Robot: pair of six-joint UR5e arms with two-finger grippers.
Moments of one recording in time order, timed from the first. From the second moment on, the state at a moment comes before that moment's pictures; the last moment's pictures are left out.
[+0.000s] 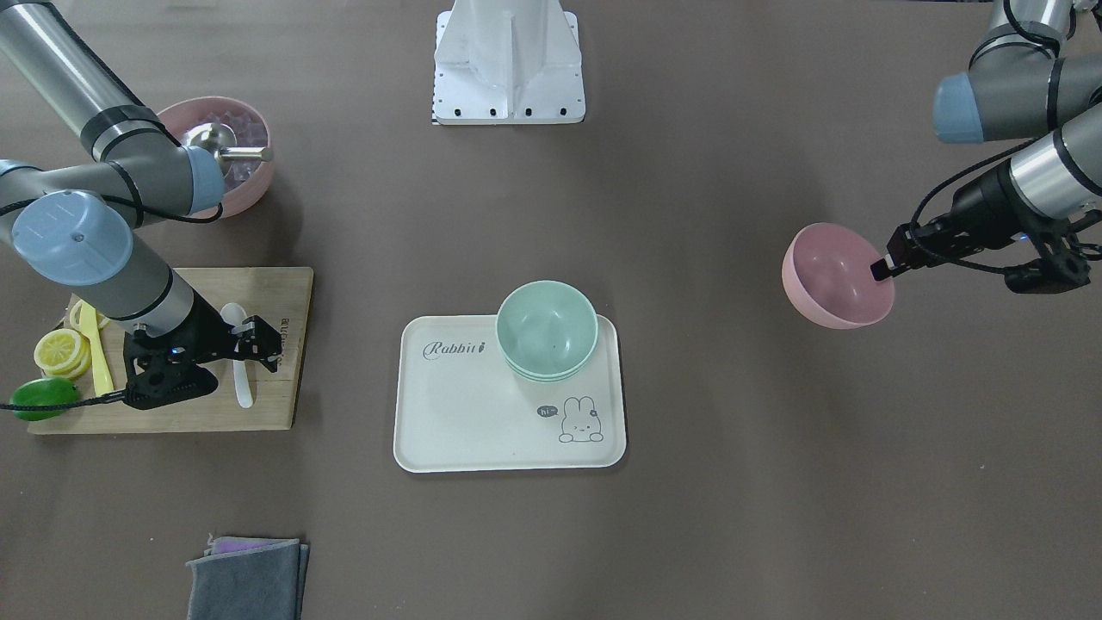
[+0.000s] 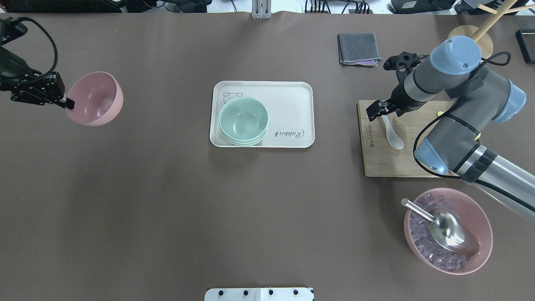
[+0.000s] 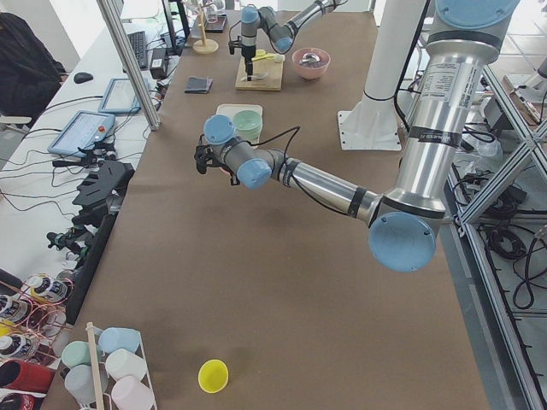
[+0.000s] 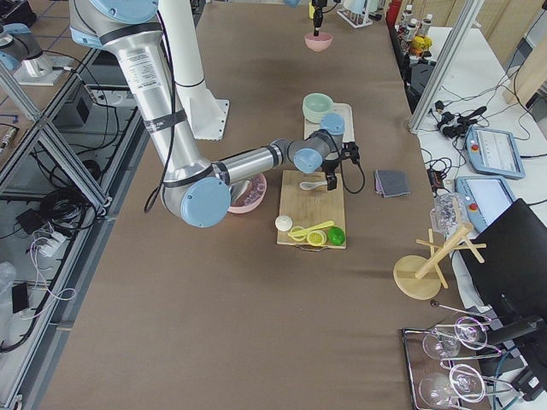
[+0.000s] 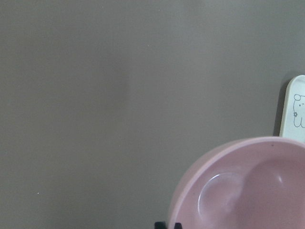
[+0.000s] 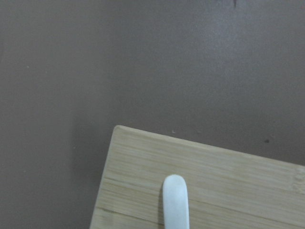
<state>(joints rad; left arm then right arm) -1.15 -1.77 -1.71 -1.96 -2.54 -0.95 0.87 -1.18 1.45 -1.14 2.11 0.74</state>
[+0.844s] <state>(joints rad) -1.15 -1.78 -1.71 -1.96 -2.54 -0.95 0.87 -1.17 1.46 -1.21 2.13 0.75</state>
